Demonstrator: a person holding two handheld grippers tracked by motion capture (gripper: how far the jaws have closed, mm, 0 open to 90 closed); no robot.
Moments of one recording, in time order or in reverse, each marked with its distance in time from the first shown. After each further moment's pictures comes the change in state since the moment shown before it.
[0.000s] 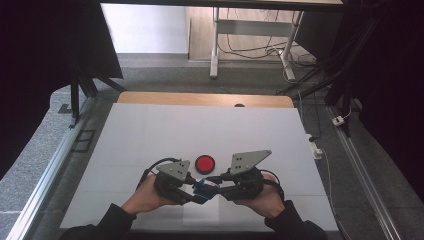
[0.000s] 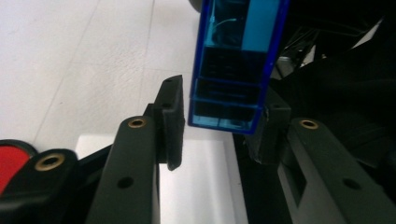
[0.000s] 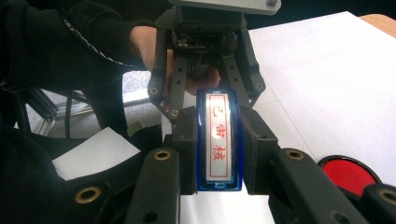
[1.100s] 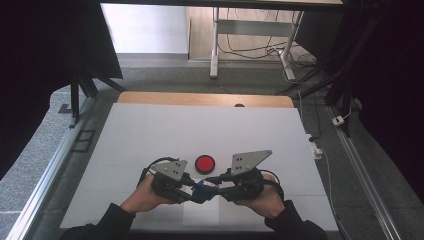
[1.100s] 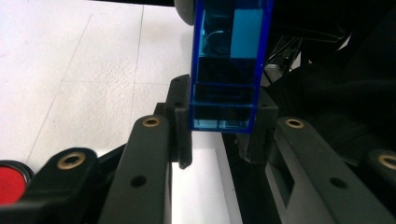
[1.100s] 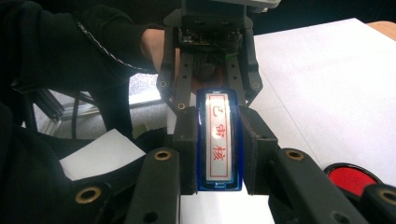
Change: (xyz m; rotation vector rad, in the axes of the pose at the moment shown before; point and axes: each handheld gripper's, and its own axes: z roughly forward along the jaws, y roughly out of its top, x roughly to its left) left arm -0.001 -0.002 -0.006 -0.056 -0.043 0.055; right arm 0.002 0.001 -0.001 -0.020 0.027 -0.009
